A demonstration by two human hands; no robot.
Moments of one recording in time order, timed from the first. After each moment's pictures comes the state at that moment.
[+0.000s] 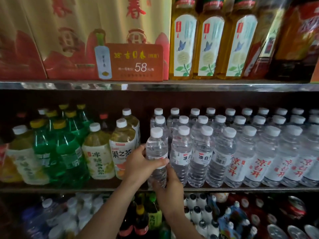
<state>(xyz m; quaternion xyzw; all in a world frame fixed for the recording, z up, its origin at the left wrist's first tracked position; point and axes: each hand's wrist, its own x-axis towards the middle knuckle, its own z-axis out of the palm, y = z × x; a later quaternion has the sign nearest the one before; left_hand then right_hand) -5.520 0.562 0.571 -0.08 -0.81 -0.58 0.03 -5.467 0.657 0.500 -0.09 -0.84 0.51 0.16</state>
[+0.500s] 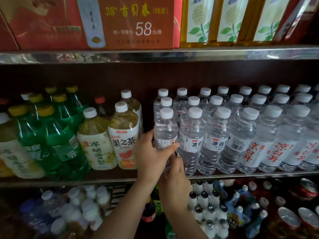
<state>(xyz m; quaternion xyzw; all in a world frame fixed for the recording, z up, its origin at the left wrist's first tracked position) -5.540 0.579 0.533 -0.13 -0.79 -0.57 0.19 -5.486 0.632 0.471 -0.12 -0.89 0.30 0.32</state>
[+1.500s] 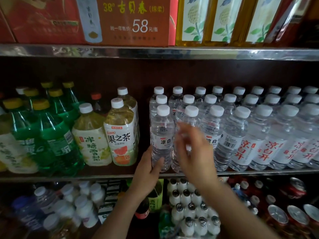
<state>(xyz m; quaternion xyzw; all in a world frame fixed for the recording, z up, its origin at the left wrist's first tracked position) -5.533 0.564 0.467 -0.23 -0.82 -0.53 0.02 -5.464 0.692 0.565 0.09 -0.84 0.36 0.40</state>
